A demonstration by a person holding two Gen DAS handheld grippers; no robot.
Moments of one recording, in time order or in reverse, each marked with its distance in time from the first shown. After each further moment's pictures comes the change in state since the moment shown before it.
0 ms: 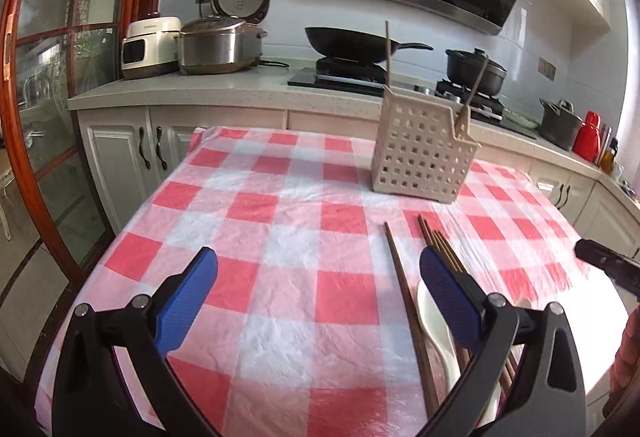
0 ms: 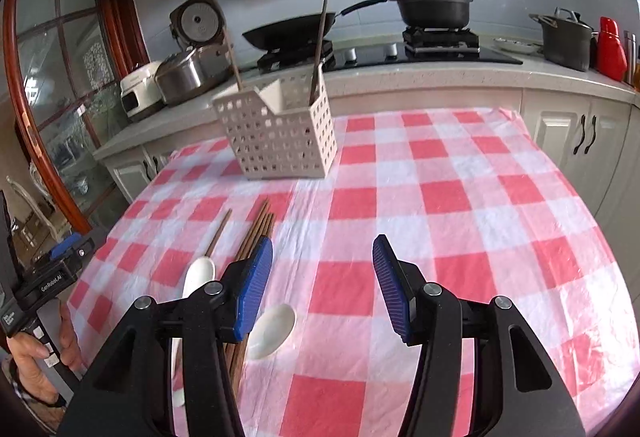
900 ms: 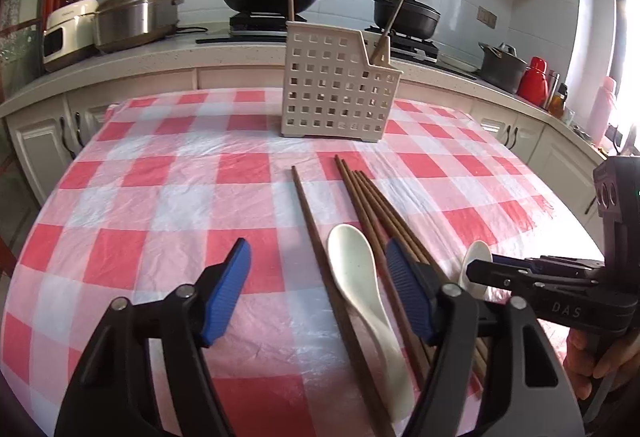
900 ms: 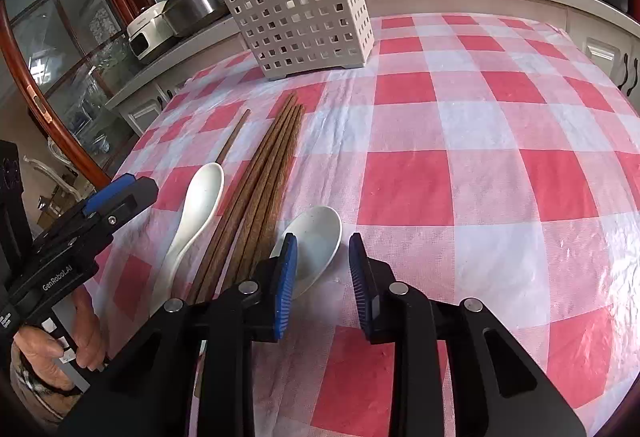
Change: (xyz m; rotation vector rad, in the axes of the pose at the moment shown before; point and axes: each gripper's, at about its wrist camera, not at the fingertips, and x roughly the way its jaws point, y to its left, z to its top) left arm 0.045 -0.051 -0.026 0.120 0.147 -0.228; right arm 0.058 0.013 -0.039 0.039 0.236 0.121
